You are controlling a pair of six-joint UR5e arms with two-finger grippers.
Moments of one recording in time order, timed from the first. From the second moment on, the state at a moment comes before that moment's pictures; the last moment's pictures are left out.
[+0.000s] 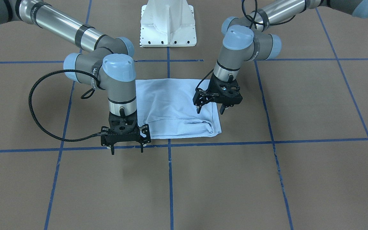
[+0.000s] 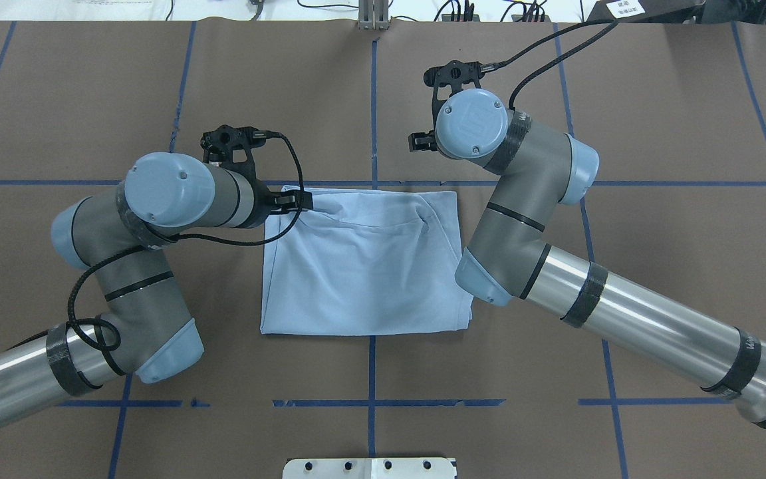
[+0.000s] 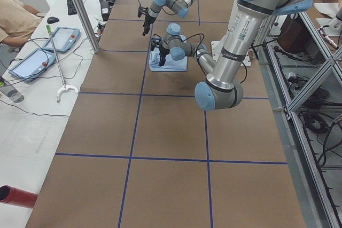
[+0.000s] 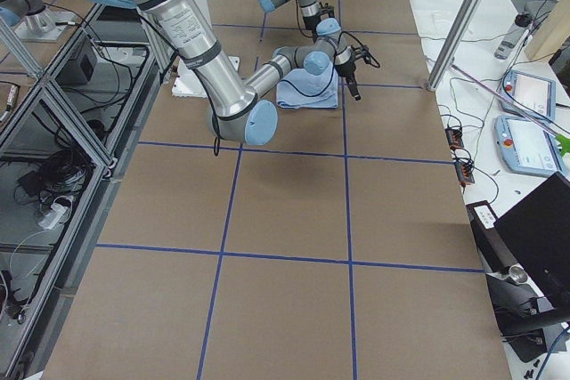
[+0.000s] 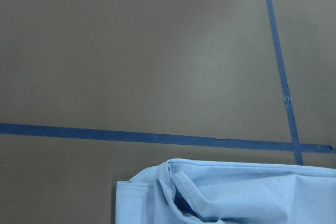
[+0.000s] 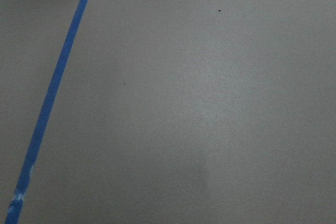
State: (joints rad) left arm -0.54 -2.09 -1.63 -2.01 -1.69 -1.30; right arm 0.65 -0.83 1.38 -1.30 1.52 1.02
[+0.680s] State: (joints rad) left arm -0.51 -2.13 -1.54 -2.01 -1.64 -1.31; right arm 0.65 -0.83 1.38 -1.30 1.52 1.02
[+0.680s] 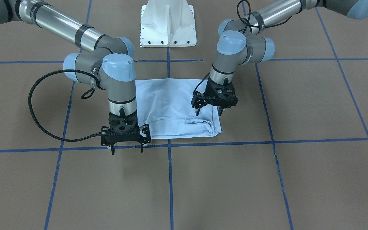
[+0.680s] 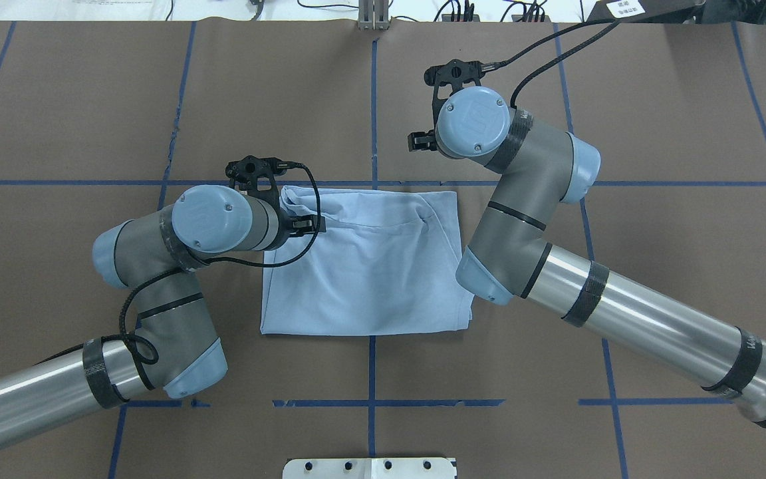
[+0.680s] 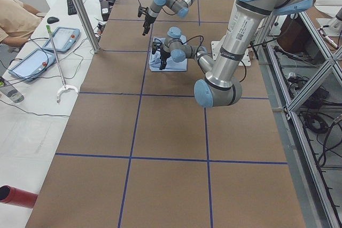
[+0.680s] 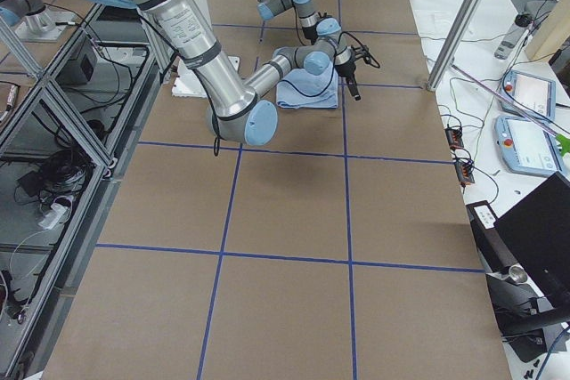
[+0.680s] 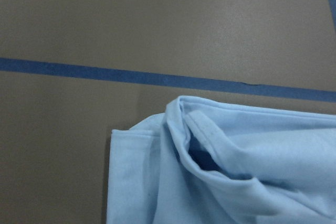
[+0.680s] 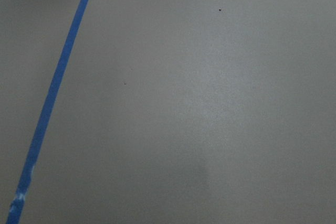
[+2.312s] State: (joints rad) left arm -0.71 -2.21 -1.39 -2.15 -1.70 -1.20; right arm 0.66 -0.83 1.39 -1.30 1.53 1.02
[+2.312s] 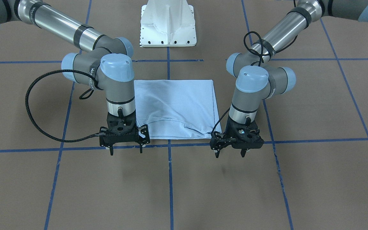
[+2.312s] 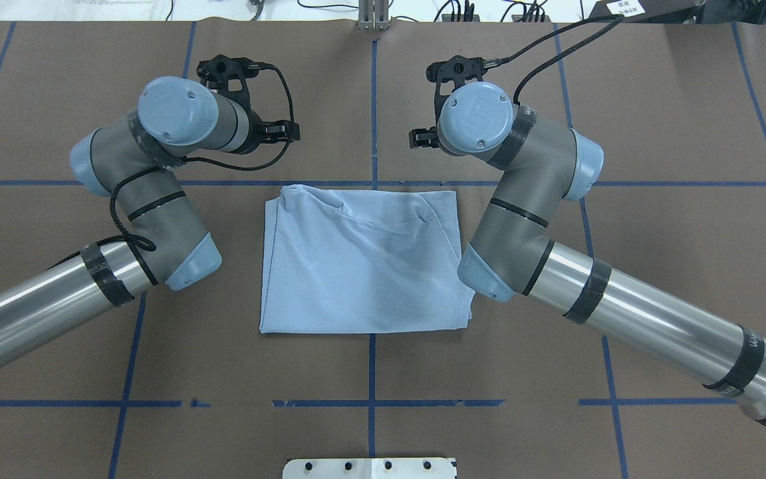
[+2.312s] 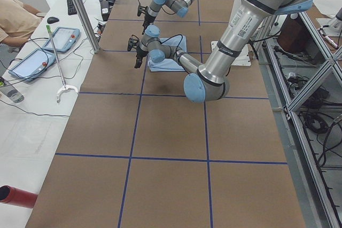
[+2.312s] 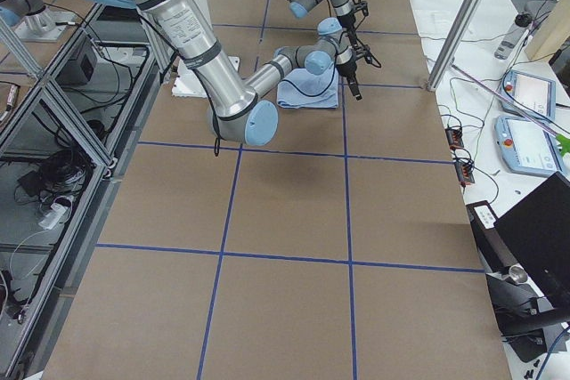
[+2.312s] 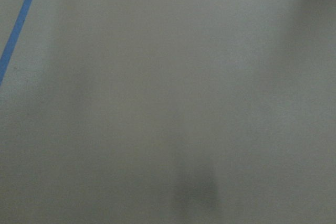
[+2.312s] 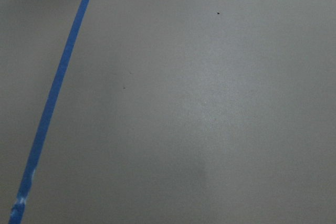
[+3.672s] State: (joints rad) left arm -0.61 -2.15 -1.45 -2.15 -1.70 -1.35; right arm 0.65 -0.83 1.39 -1.30 1.54 1.02
